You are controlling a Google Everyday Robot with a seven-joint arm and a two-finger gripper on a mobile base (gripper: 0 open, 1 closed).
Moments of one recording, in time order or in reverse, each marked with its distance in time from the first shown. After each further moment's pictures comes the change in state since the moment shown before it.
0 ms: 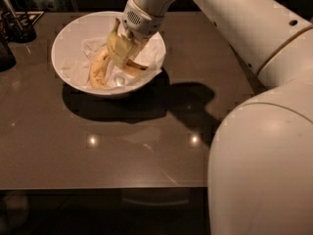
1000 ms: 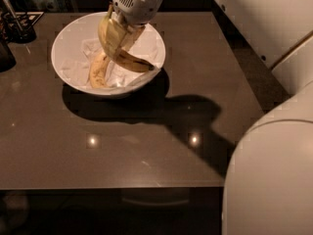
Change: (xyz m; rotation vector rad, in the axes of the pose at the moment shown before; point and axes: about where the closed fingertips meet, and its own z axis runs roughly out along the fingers) arm -0.006 0.047 -0.041 0.020 -0.002 -0.017
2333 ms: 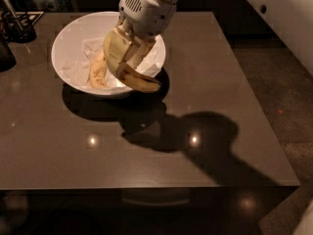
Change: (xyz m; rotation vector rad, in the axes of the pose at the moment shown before) arm 0.053 0.061 -0.021 -0.094 0.069 0.143
